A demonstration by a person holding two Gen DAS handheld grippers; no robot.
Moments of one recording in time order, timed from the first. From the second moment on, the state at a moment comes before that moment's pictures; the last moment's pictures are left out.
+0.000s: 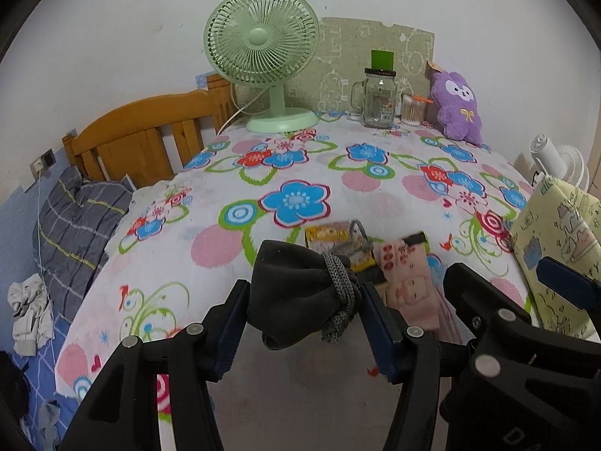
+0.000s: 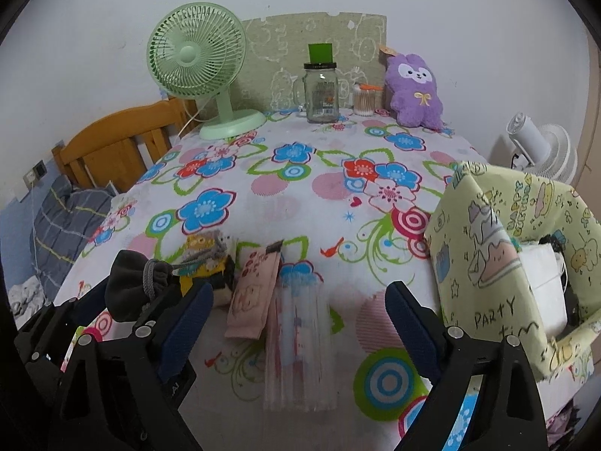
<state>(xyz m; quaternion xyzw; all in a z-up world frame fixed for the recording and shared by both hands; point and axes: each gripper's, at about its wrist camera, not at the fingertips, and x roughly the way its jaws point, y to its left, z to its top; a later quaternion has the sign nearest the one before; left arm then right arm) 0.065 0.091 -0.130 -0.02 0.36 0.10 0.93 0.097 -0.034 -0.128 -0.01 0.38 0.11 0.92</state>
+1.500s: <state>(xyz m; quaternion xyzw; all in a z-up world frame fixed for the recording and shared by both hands) 0.063 0.065 -0.130 -0.03 0.38 0.06 0.92 0.106 -0.041 -0.136 -0.01 0.42 0.12 0.90</state>
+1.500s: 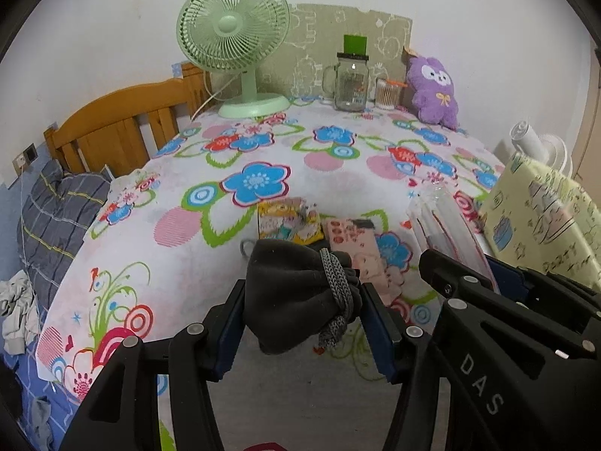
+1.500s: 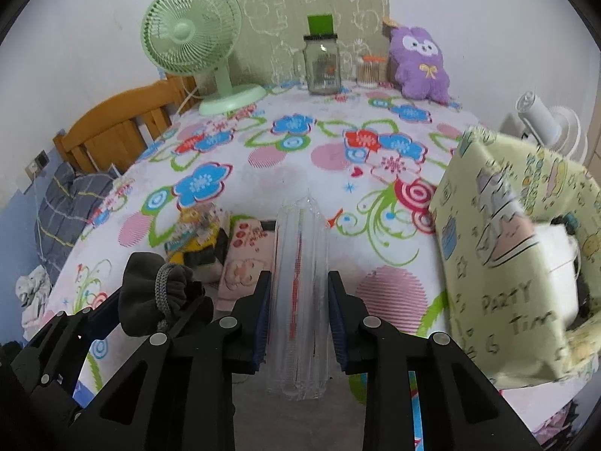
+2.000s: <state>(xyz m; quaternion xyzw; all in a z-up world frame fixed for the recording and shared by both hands) 0.049 0.053 -0.085 -0.03 0.34 0.05 0.94 0.084 -0.053 -0.084 -0.02 0.37 0.13 0.92</state>
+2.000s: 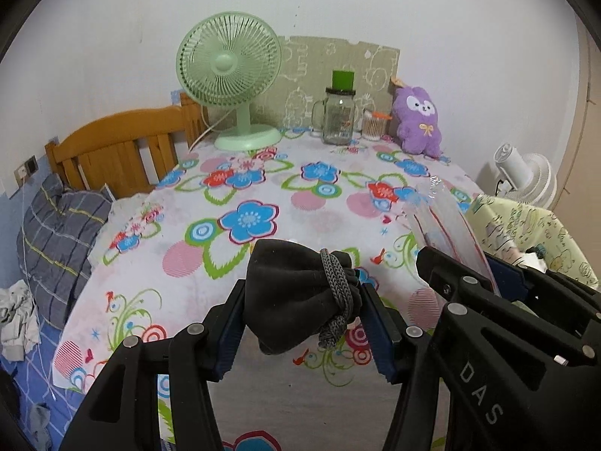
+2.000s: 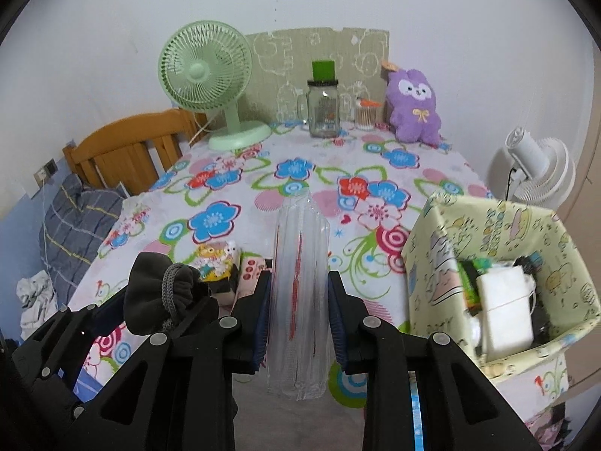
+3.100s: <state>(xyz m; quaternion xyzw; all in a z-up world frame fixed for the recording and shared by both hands) 0.065 -0.002 -0.043 0.00 0.31 0.02 0.95 0.086 -0.106 -0.036 -0.01 0.33 0.09 0.94</state>
